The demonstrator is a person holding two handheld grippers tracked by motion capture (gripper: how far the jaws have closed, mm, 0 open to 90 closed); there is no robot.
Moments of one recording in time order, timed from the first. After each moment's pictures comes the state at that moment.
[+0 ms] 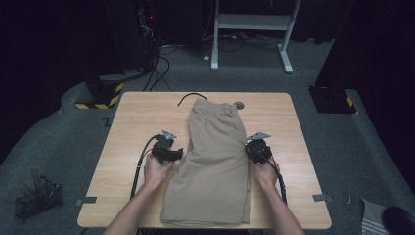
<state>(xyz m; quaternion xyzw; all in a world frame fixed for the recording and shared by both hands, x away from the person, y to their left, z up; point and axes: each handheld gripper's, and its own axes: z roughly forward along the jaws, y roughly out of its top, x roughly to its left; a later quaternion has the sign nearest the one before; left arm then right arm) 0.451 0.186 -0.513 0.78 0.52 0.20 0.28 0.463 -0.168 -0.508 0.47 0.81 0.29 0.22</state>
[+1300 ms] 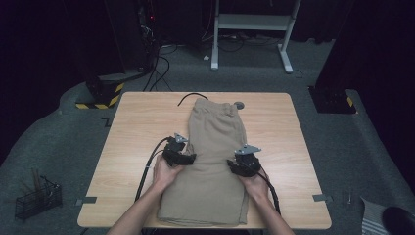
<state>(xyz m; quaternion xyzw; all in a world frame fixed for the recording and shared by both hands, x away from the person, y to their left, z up) 0.447 0.146 -0.516 0.81 0.47 0.17 0.31 0.419 -0.139 -0.519 0.40 0.83 0.34 0.18</state>
